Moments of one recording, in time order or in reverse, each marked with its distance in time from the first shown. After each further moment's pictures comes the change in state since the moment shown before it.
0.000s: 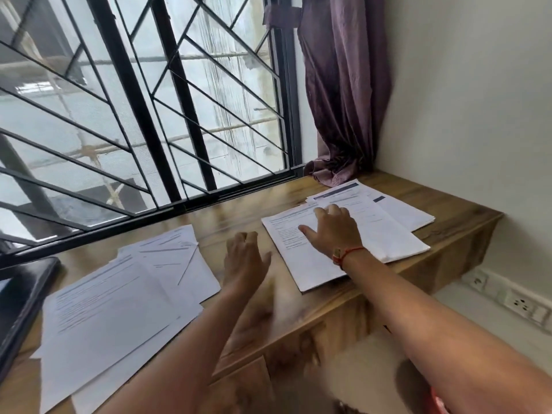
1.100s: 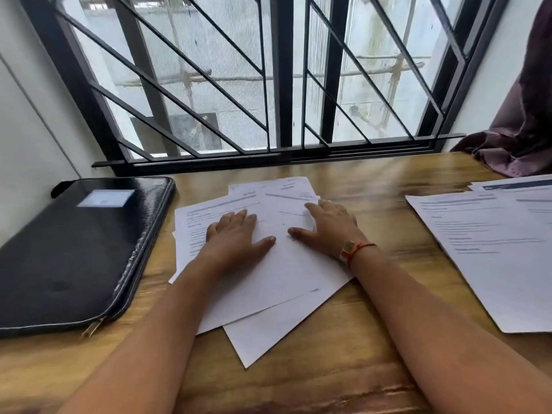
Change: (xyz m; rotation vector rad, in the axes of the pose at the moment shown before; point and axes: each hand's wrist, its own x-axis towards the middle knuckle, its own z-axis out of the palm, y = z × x) left_hand 0.004 -0.276 -0.093 0.262 -0.364 -0.255; right_hand 0.032 -0.265 0.142 0.105 -0.416 -0.376
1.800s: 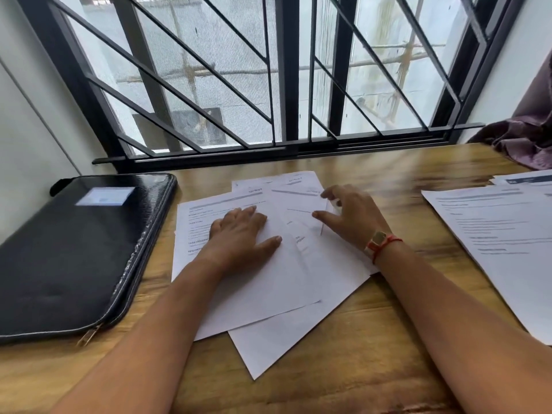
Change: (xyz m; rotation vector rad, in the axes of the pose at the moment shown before) left_hand -0.003 -0.004 -0.003 -0.047 0.006 0.071; right_hand 0.000 0.011 -0.016 0.278 0.252 -0.061
